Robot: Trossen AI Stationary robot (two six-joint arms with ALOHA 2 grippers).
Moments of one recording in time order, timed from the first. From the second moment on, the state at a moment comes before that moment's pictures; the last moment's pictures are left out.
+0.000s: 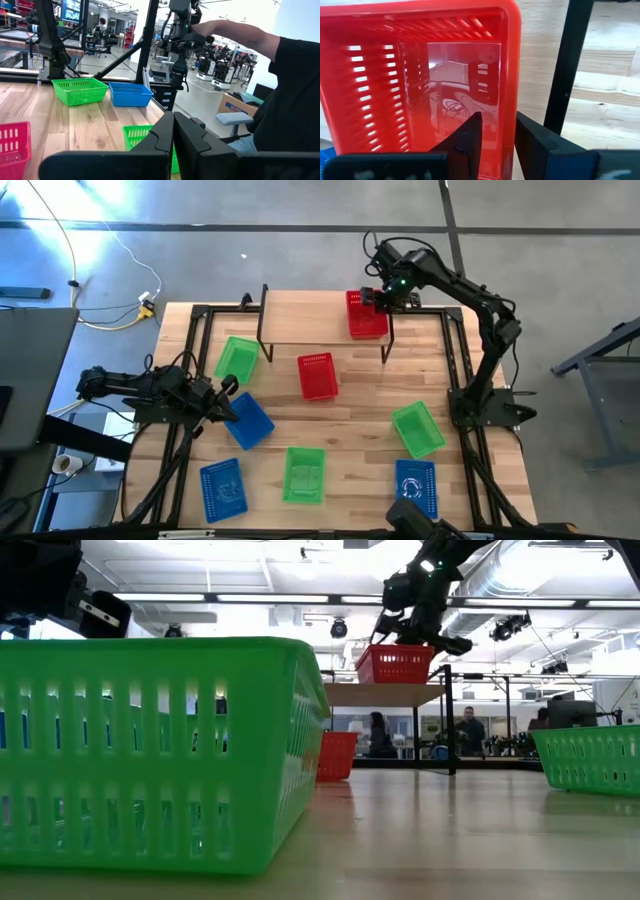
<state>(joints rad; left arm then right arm) 0.00 0.01 0.01 0.06 0.37 -0.23 -0.76 1.80 1.74 -1.25 -0.17 0.75</state>
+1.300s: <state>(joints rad) 0.00 0.01 0.01 0.24 0.25 -0.10 -0.62 1.41 1.74 -1.20 -0.05 0.63</state>
